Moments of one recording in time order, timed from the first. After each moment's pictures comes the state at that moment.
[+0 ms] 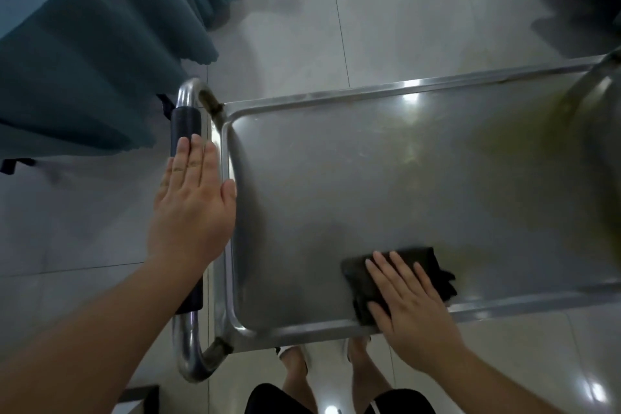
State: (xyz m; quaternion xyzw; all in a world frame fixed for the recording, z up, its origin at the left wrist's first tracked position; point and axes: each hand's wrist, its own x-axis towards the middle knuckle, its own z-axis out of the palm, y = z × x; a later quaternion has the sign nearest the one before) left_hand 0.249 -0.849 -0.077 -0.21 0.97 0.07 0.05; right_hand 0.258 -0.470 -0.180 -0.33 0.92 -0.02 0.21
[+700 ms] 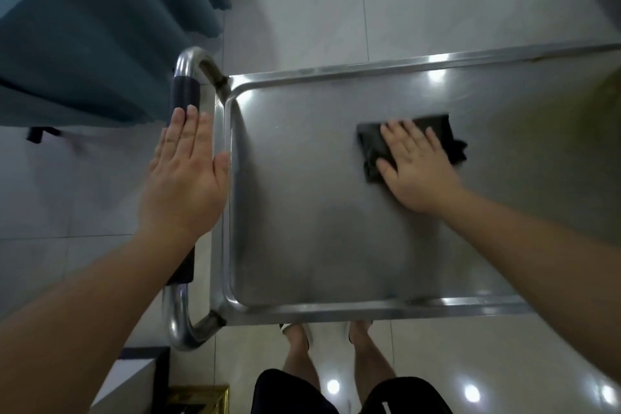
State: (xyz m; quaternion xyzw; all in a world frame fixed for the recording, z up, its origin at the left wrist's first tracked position) left_hand 0.248 -0.848 -0.078 -0.24 0.97 0.06 0.04; right_hand 0.055 -0.536 -0.185 -0.32 0.93 -0.05 0.19
